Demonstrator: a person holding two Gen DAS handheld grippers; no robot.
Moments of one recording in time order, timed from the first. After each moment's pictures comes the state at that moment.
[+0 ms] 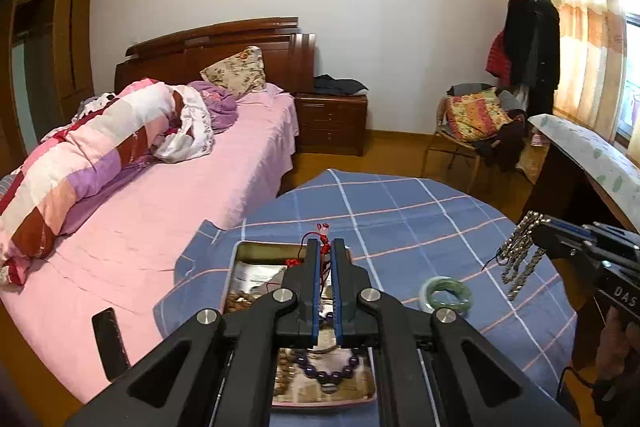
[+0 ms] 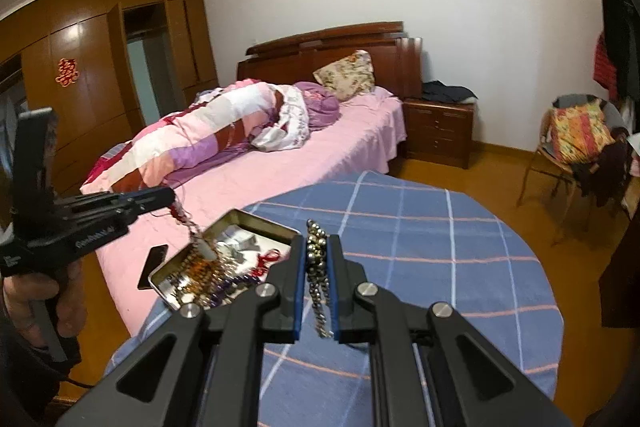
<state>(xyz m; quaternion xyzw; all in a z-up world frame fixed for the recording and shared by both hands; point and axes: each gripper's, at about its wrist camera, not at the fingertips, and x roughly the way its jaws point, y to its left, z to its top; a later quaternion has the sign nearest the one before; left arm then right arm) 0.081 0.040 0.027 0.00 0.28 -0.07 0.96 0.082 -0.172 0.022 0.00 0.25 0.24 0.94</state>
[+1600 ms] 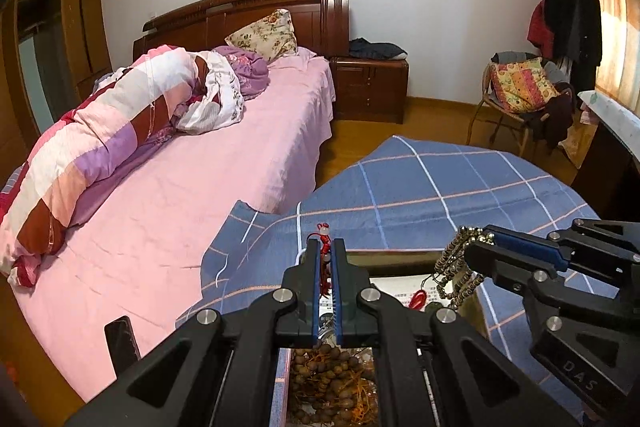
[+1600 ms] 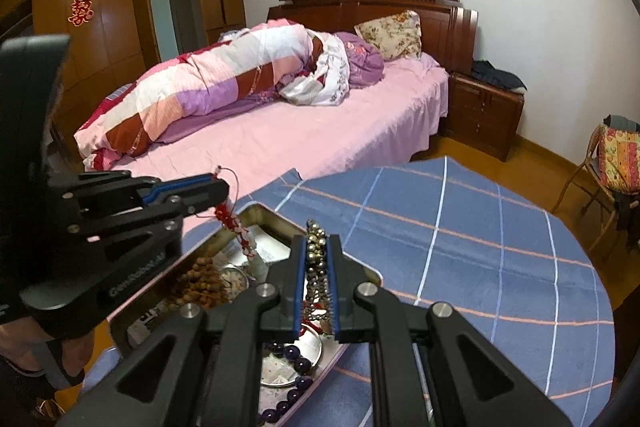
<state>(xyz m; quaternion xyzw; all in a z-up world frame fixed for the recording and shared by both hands) 0.182 0.085 -0.033 0.02 0.34 -0.01 0.94 0.177 -0.051 -0.032 -0.07 0.32 0.27 0.90</state>
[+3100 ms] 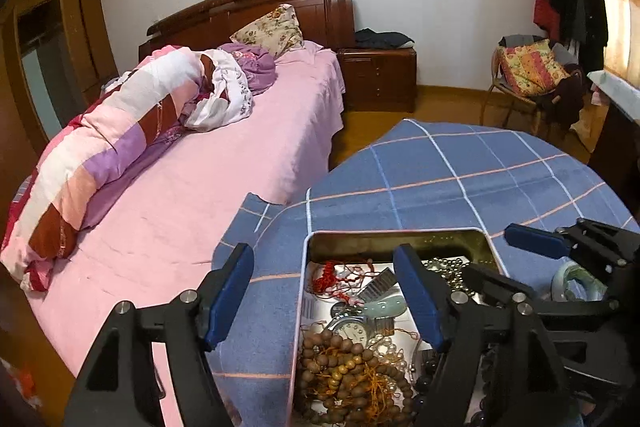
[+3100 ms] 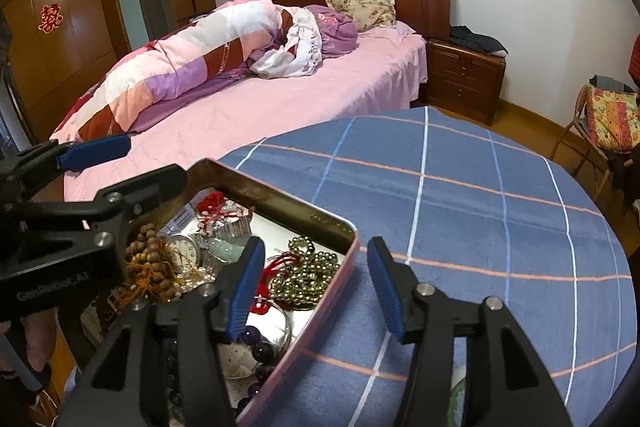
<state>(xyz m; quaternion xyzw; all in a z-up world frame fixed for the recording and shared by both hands) 0.184 0.077 -0.050 0.06 0.34 0.01 0.94 0.192 -0.067 -0.072 -0.05 0.36 0.23 0.90</state>
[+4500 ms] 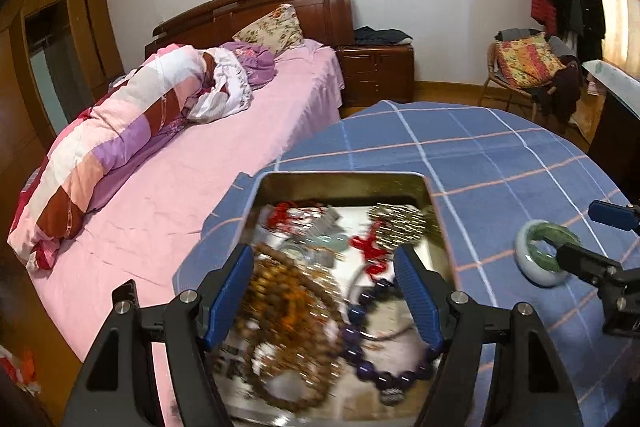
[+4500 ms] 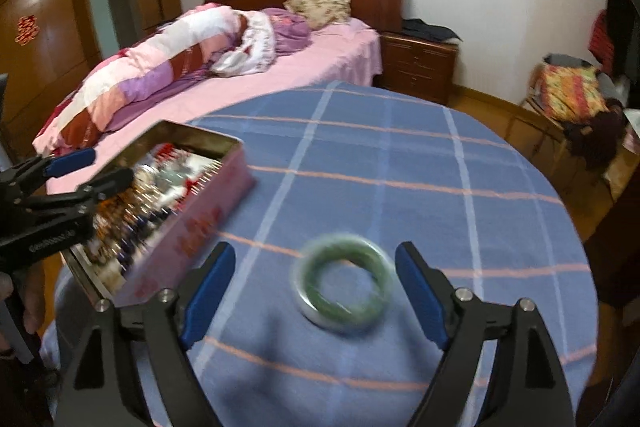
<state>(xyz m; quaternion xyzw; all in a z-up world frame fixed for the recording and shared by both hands) 0.121 0.023 -0.066 0.06 0.34 0.02 0.94 0.126 -0.178 -0.074 -0.04 0.37 0.17 0.91</state>
